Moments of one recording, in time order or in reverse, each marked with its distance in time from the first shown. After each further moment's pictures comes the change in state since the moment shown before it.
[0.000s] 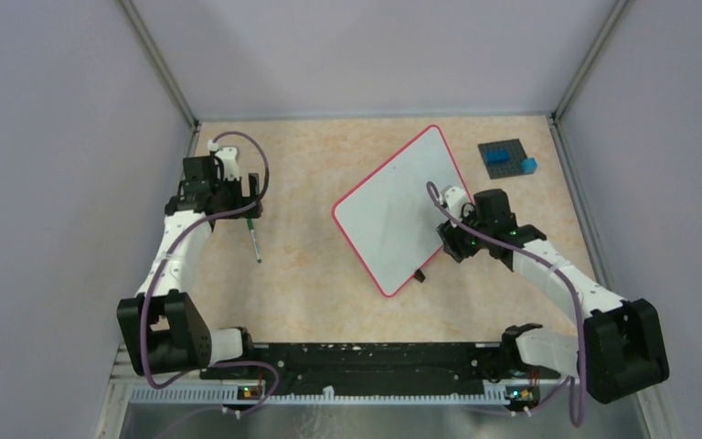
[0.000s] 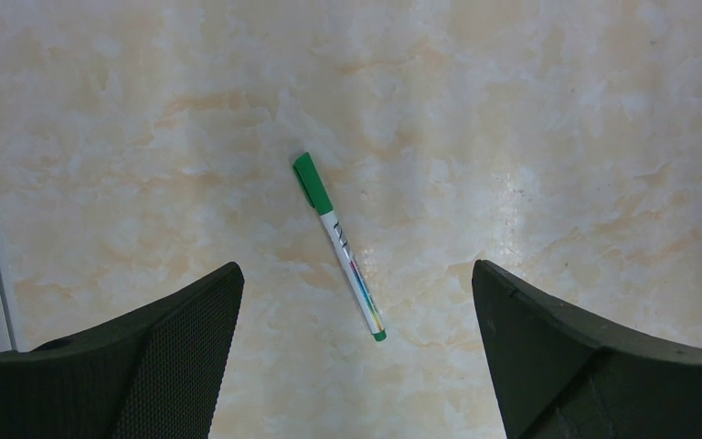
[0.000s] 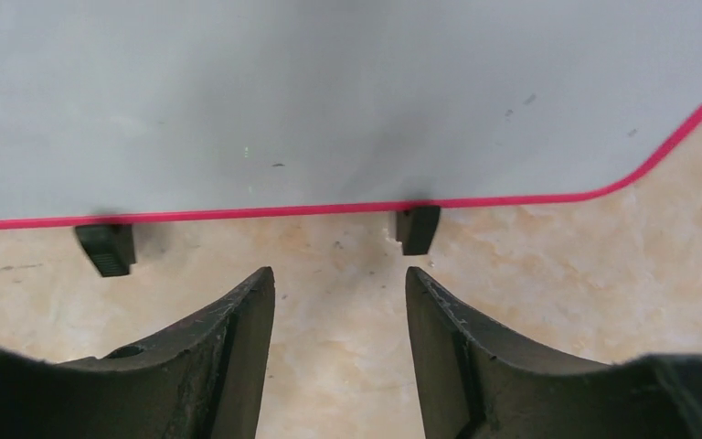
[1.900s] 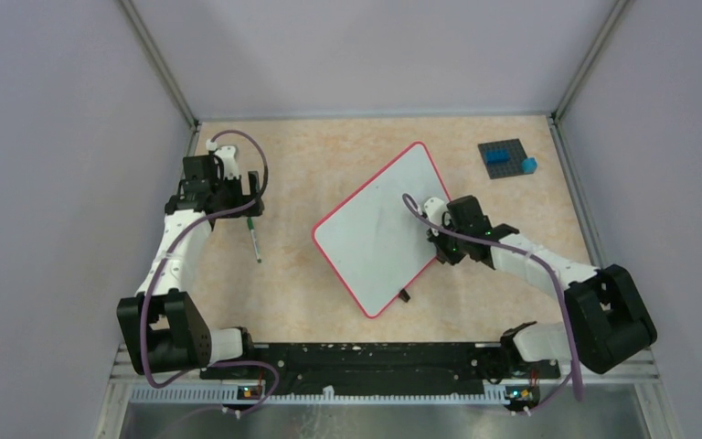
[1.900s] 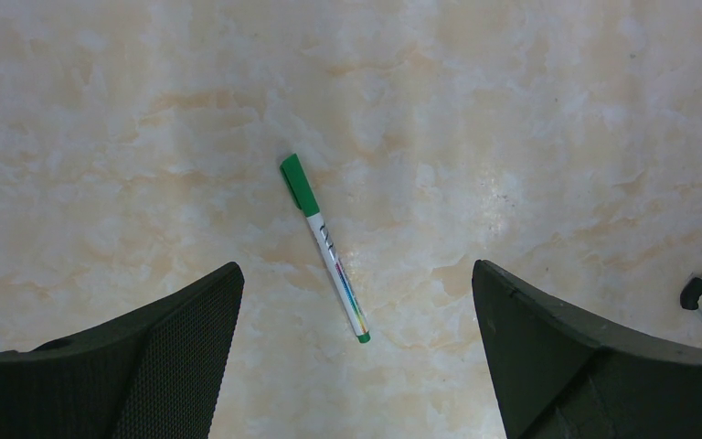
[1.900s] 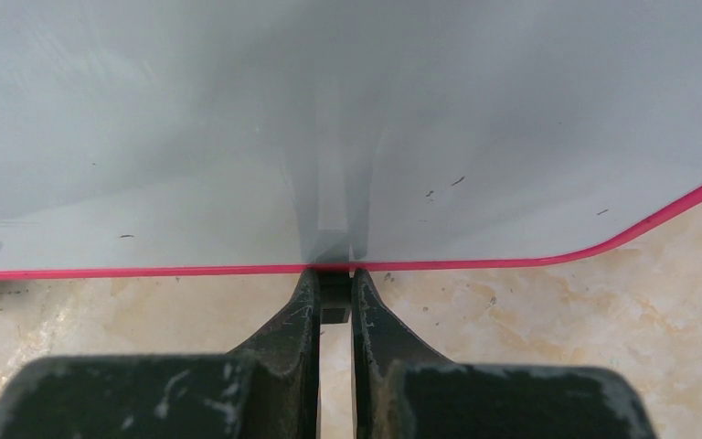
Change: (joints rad) left arm 0.000 0.004 0.008 0.000 0.017 -0.047; right arm 0.110 0.167 -0.009 0.070 0.104 0.038
